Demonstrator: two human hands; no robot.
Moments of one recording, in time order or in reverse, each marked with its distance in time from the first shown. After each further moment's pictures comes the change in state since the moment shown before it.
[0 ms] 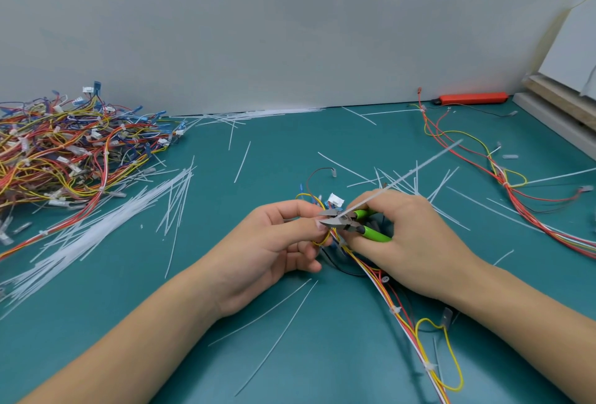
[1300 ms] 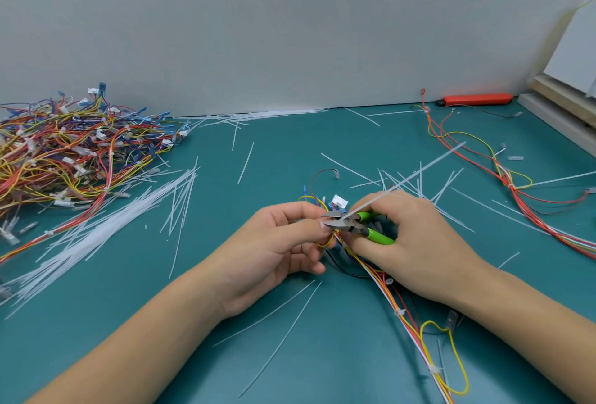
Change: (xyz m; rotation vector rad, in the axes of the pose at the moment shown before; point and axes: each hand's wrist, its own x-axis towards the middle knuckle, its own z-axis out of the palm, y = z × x) left_hand 0.000 0.000 0.000 0.019 -0.014 0.004; right_hand -0.001 -0.004 0.000 -0.071 0.015 -0.002
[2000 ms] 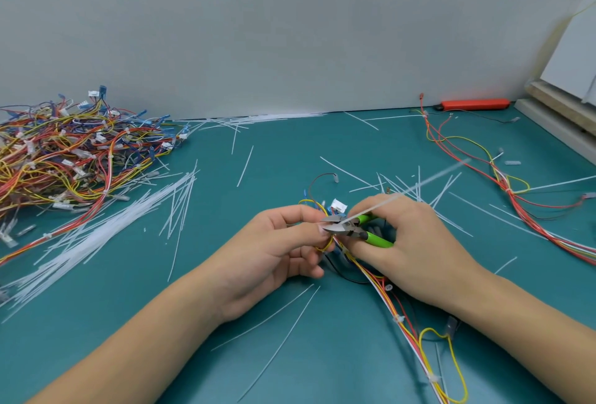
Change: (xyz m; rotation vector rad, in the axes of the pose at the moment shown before) left_hand 0.000 0.000 -0.002 -0.020 -0.007 -0.005; right_hand 0.001 0.000 0.000 0.025 -0.004 -0.019
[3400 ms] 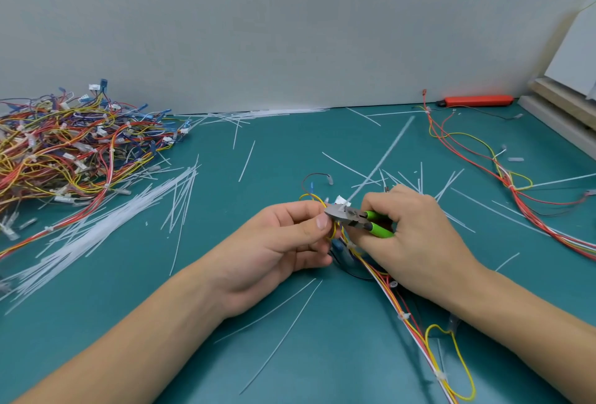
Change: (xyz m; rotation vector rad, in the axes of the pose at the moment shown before) left_hand 0.002 -0.005 -0.005 -0.041 -0.086 0.049; right_hand 0.001 -0.011 0.003 -0.135 0.105 0.058
